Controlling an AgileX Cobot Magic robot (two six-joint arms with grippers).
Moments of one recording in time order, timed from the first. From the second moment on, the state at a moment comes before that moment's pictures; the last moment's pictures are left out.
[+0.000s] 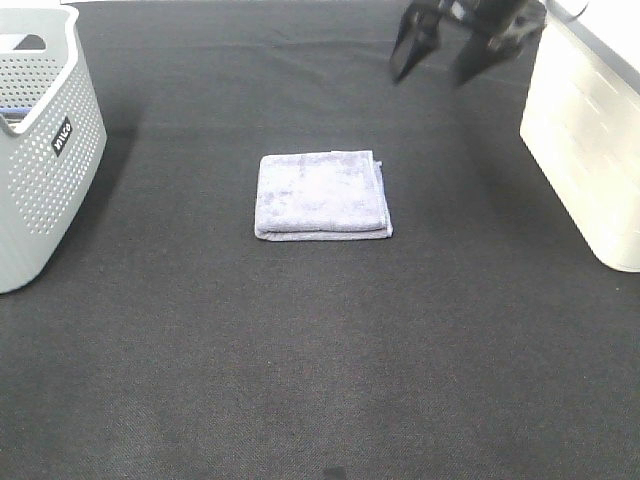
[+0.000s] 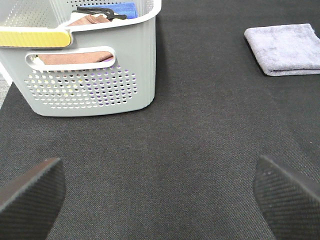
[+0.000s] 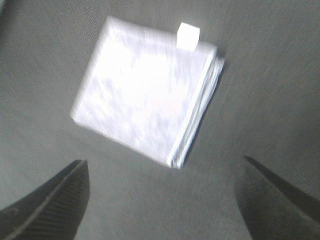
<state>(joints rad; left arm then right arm) 0.01 0.00 -0.50 -0.06 1.05 0.04 0.25 2.06 -1.90 0.33 1.07 -0.24</state>
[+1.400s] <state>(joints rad) 0.01 0.00 -0.50 -0.06 1.05 0.04 0.20 2.61 -2.22 0.54 1.16 -0.25</state>
